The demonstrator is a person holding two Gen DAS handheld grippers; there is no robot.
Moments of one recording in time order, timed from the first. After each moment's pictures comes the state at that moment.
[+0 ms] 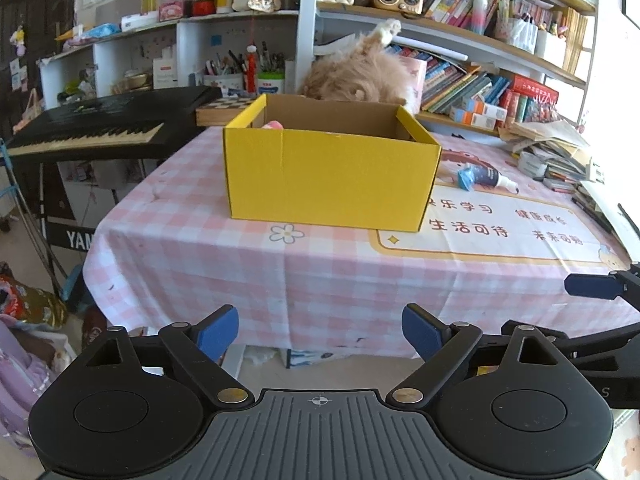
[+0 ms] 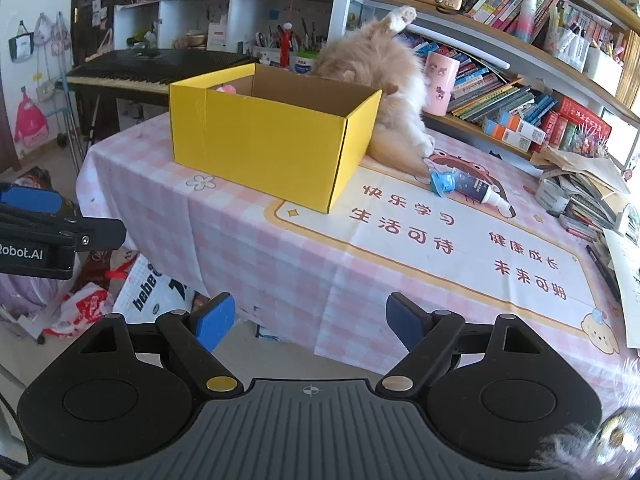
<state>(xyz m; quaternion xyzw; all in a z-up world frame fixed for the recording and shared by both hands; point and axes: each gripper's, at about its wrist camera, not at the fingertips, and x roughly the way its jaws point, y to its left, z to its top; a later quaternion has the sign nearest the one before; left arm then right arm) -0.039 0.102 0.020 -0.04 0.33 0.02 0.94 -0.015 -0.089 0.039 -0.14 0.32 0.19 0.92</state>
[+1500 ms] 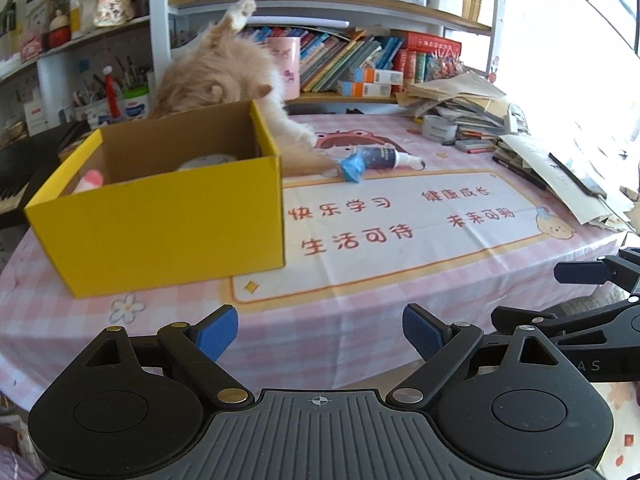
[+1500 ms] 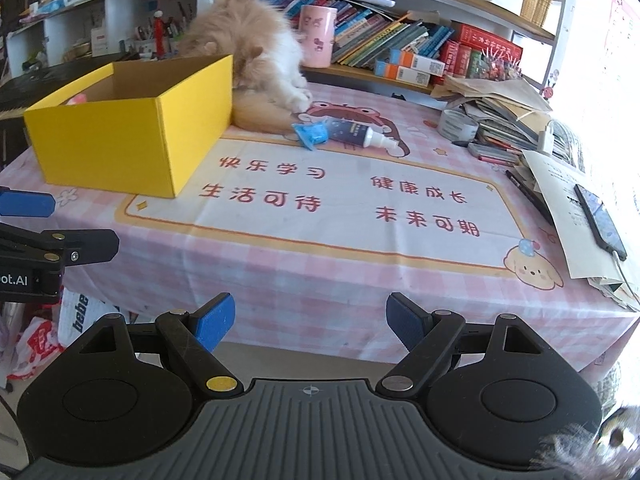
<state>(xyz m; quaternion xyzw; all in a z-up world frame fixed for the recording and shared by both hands) 0.055 0.005 0.018 0.03 0.34 -0.12 0.93 0.037 -0.180 0.034 -0.07 0.36 0.06 0.93</state>
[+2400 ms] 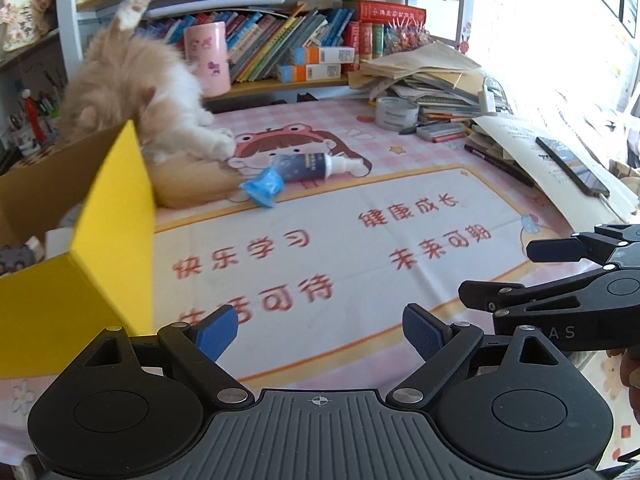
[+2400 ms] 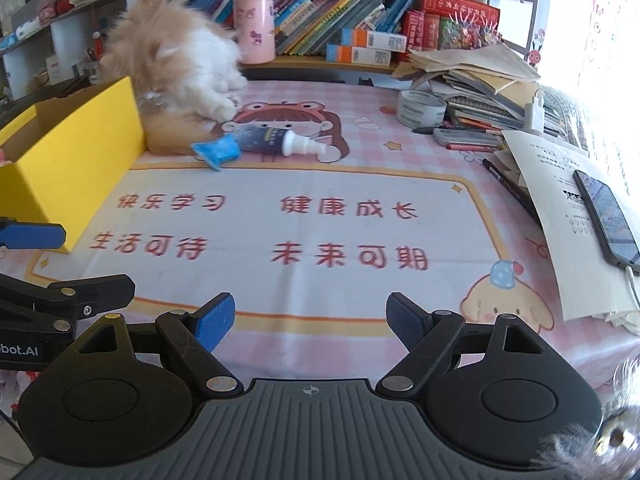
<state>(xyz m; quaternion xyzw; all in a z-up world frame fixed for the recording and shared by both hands) 0.145 -0.114 0.006 0.06 0.37 -0.15 0.91 0.139 -0.284 0.026 -0.02 0.38 0.06 0.92</state>
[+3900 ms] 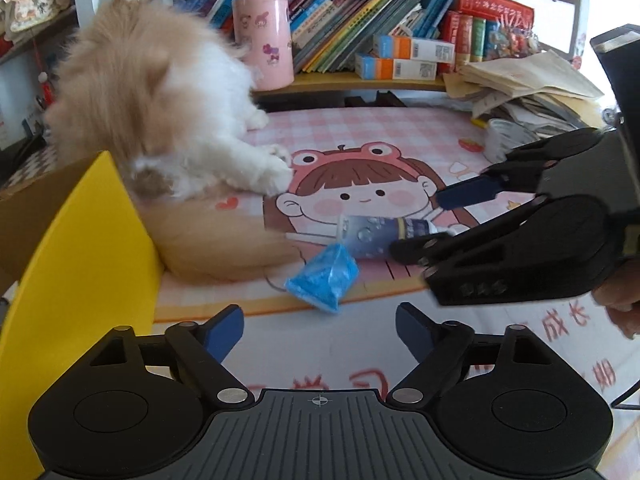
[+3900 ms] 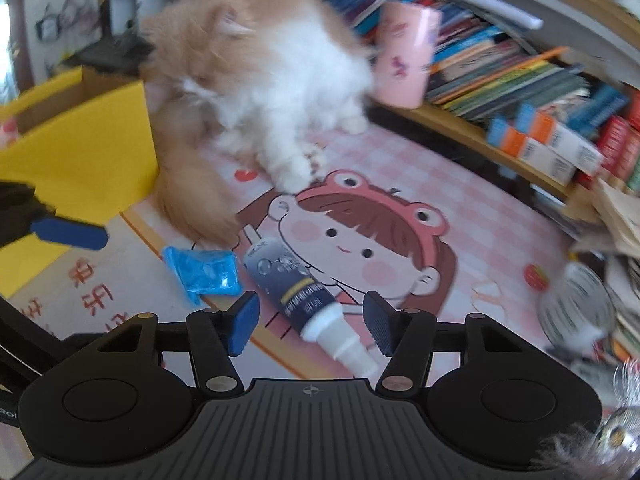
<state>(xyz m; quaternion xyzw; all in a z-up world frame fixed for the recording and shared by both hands) 0.307 -0.128 -0.018 0.04 0.40 -0.04 0.92 0.380 -0.252 0.013 -0.17 0.35 0.32 0.87</state>
